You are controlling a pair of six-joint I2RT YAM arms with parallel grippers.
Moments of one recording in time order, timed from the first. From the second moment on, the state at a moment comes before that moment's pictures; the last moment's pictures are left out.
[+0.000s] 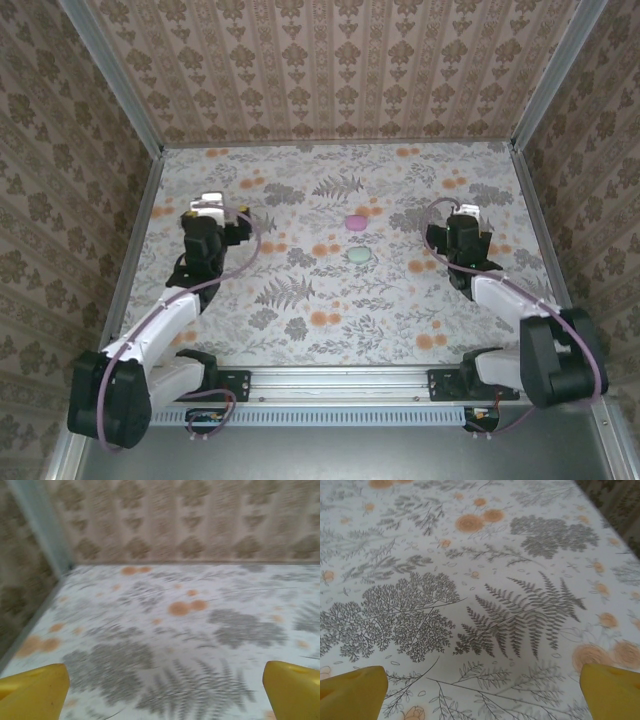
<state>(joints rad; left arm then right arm) -0.28 1.04 0.52 0.23 -0.31 -0.06 0.13 1.28 0.51 0.15 0.37 0.17</state>
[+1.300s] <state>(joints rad) -0.03 1.54 0.37 0.76 -0.11 0.09 0.01 1.53 0.39 0.74 0.03 0.03</state>
